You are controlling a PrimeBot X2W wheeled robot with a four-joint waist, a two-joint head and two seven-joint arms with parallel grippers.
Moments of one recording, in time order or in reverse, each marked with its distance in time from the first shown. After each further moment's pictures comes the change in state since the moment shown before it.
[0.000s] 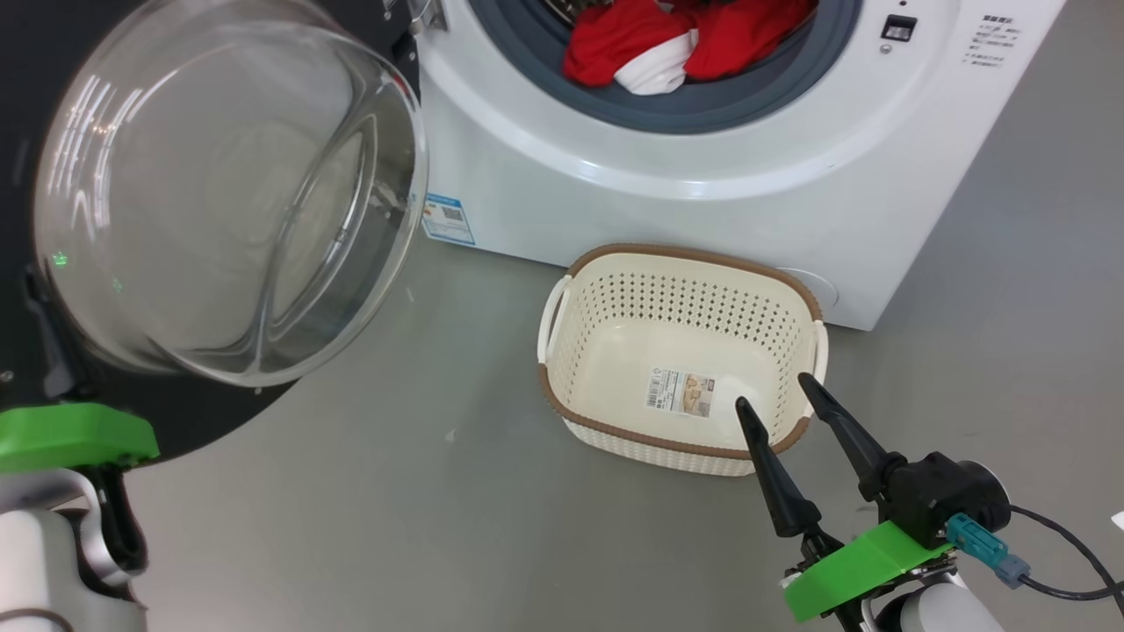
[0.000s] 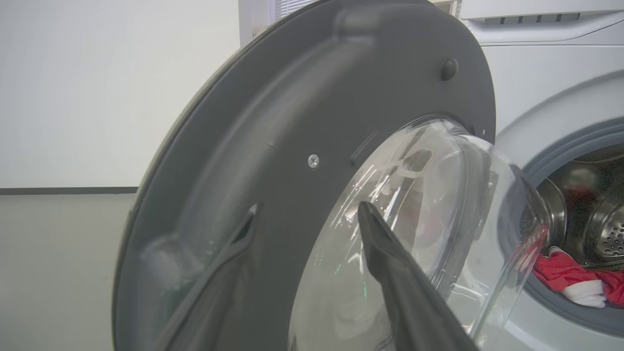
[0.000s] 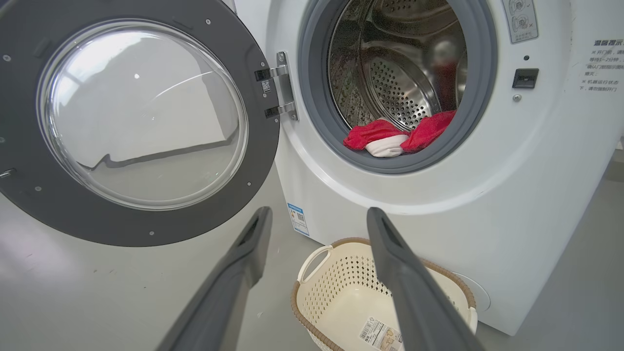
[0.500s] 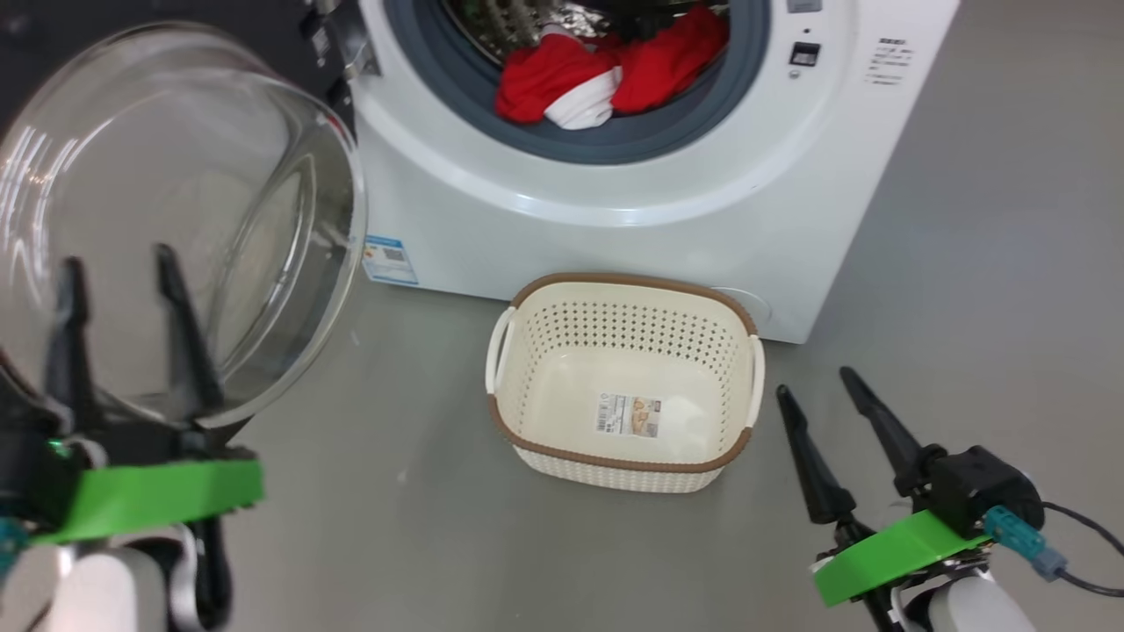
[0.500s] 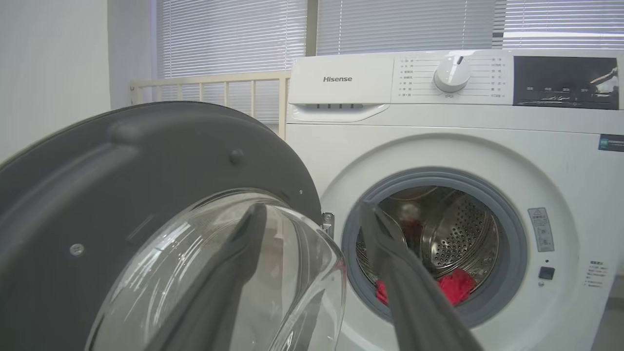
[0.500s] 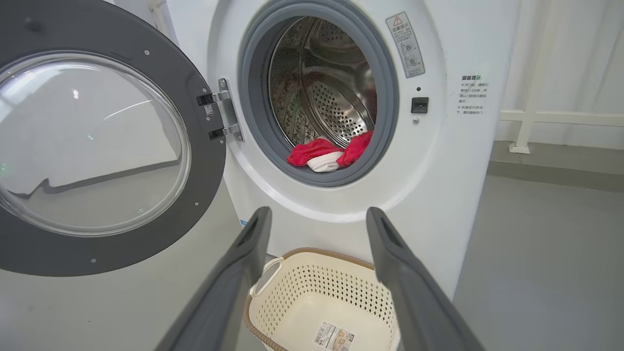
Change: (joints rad) left arm 0.144 -0.071 -0.109 -0.351 0.030 -0.082 -0.003; right arm -0.004 0.001 -0.058 0.038 0.020 0.000 -0.019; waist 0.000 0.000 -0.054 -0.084
